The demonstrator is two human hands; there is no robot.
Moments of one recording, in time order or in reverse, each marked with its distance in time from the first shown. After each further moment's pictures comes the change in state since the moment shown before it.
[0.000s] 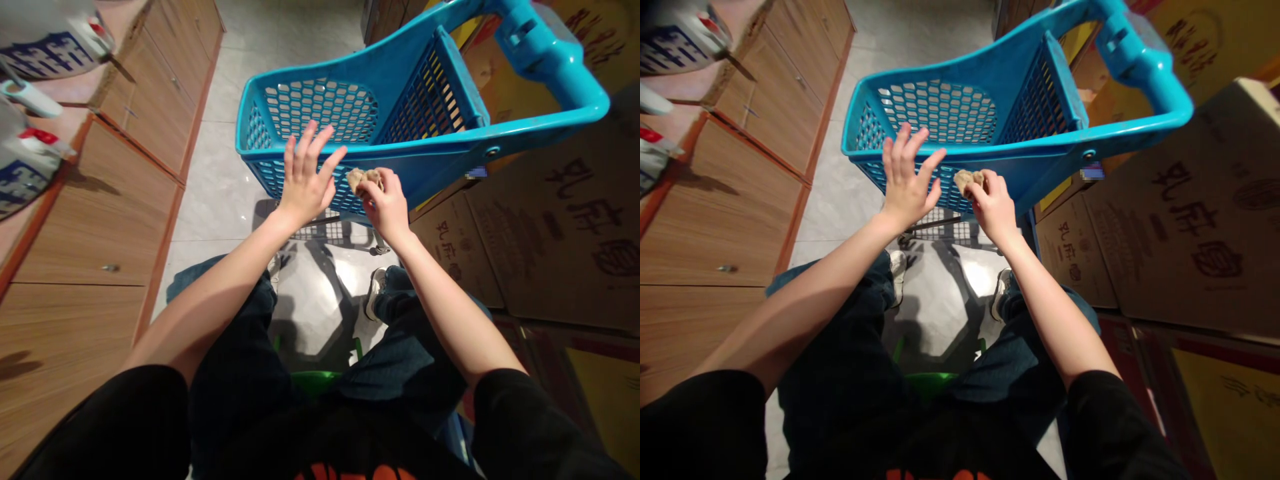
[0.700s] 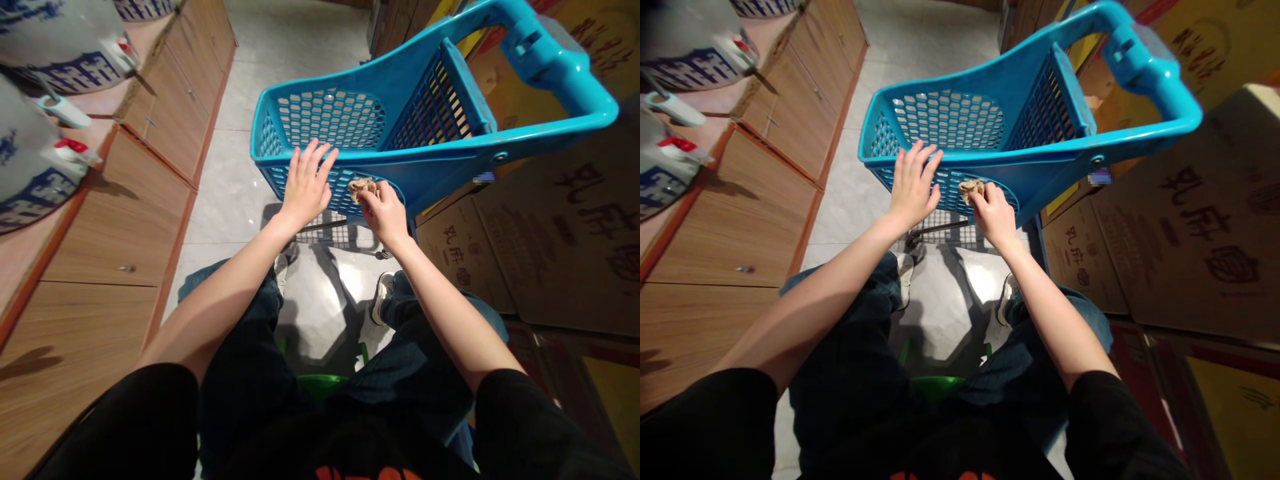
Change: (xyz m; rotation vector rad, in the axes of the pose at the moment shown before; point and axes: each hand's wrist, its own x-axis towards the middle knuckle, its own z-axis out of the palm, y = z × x) left_hand -0.001 -0.016 -0.004 0.115 -0.168 -0.093; right_hand 0.001 -0.019 0.007 -0.282 -0.149 0.046
